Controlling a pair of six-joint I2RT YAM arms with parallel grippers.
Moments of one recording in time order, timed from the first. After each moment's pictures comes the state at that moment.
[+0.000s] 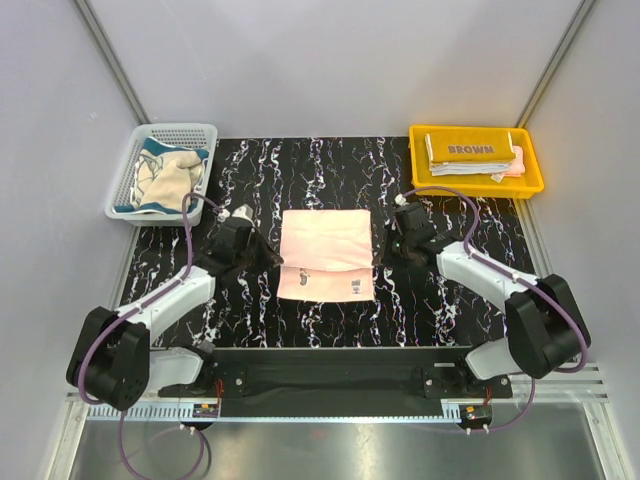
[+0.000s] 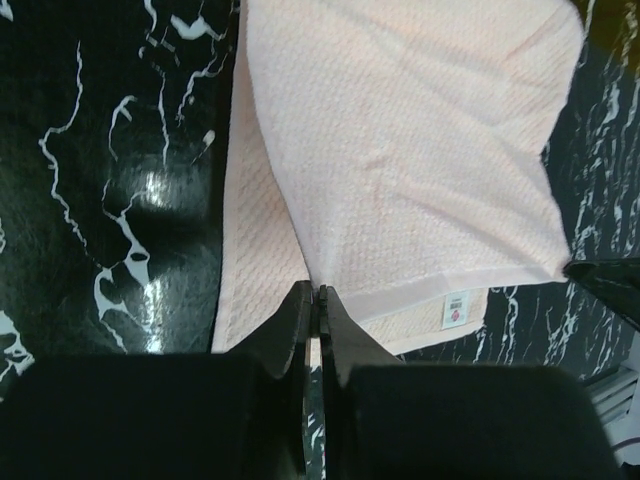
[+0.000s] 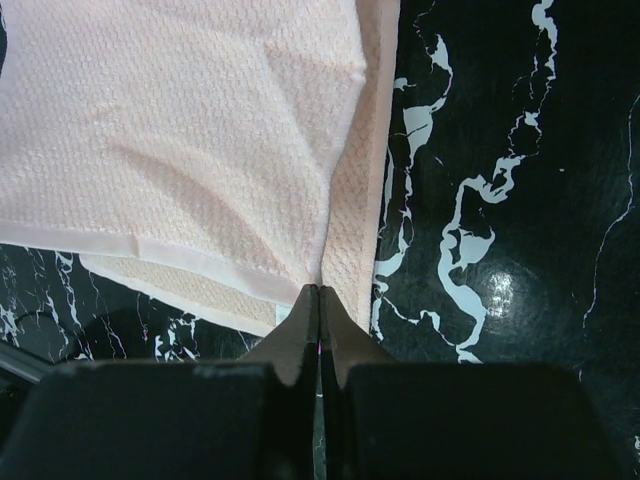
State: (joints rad) left arm -0.41 1.23 0.64 -0.14 0.10 -0.78; right arm 0.49 1.43 0.84 -0.30 -0.11 0.62
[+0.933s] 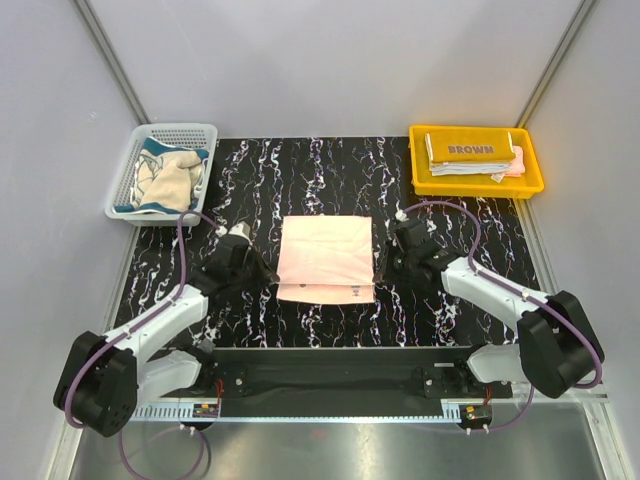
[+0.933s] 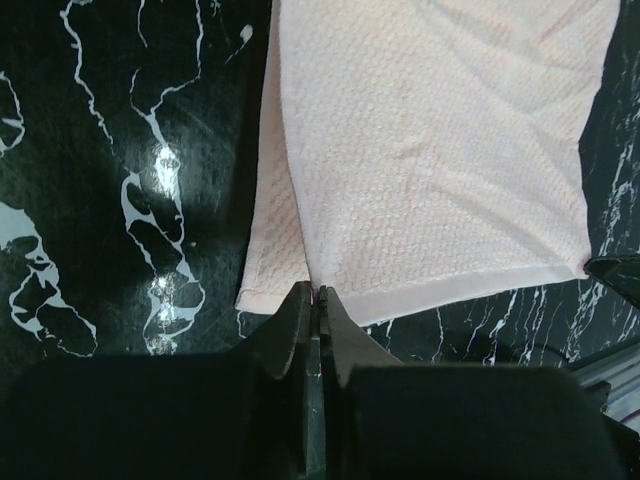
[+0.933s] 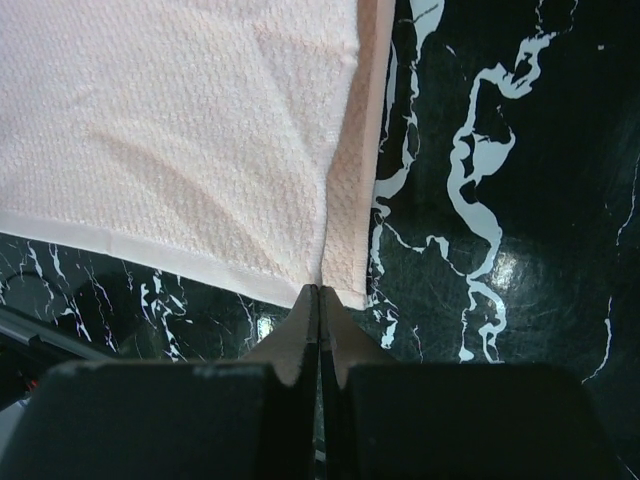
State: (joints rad) left arm -0.45 1.08 0.51 -0.21 0.10 -0.80; right arm 0.54 1.32 0.73 -0.33 -0.11 0.66
